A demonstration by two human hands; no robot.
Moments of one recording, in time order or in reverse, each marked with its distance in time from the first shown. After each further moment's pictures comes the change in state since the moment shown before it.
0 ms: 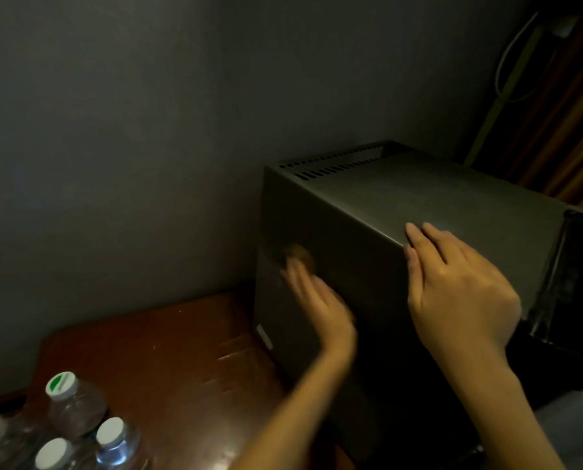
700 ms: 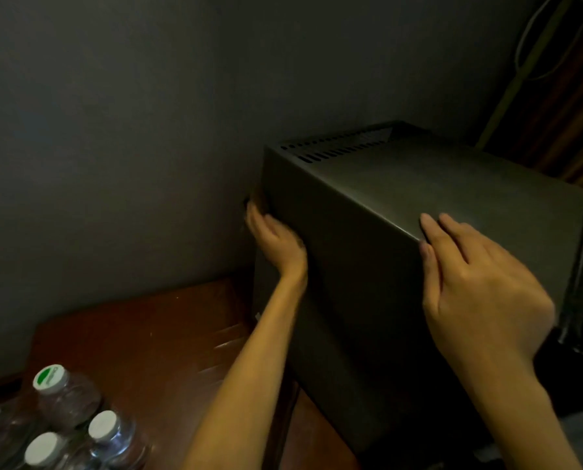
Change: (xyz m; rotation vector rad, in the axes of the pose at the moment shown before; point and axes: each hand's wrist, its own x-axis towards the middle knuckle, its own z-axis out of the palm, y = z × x) left_hand 0.121 -0.023 0.012 0.044 0.079 -0.089; right_hand -0.003 0.003 0.004 0.020 0.020 -0.033
